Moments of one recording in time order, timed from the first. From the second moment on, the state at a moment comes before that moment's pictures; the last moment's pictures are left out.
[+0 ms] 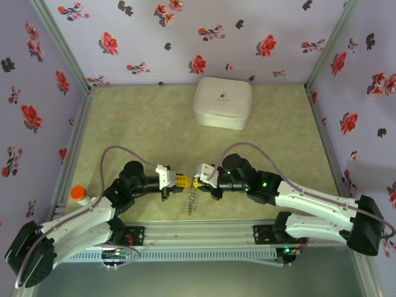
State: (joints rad) left arm -0.78 0.85 0.29 0.38 0.70 0.20; right arm 1.06 1.02 0.70 -0.21 -0.27 -0.28
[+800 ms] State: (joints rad) left arm -0.79 0.85 0.29 0.29 0.67 0.25; right arm 1.11 1.24 1.03 -0.64 -0.20 -0.49
